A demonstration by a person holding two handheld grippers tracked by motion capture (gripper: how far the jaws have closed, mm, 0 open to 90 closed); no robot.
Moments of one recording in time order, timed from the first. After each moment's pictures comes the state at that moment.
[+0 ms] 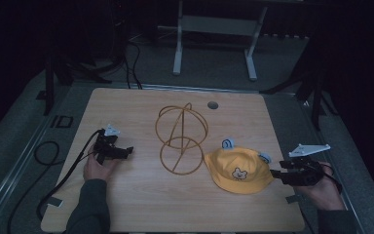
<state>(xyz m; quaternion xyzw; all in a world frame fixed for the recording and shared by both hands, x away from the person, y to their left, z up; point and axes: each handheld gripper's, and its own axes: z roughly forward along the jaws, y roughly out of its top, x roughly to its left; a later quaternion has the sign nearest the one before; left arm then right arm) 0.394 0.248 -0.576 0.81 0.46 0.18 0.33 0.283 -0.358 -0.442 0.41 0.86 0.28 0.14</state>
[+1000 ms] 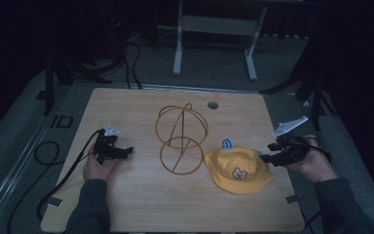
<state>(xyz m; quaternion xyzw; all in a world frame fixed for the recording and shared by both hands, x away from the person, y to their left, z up) 0.394 0.248 -0.576 0.81 0.46 0.18 0.33 0.332 -0.316 -0.401 0.32 0.91 0.22 0.12</state>
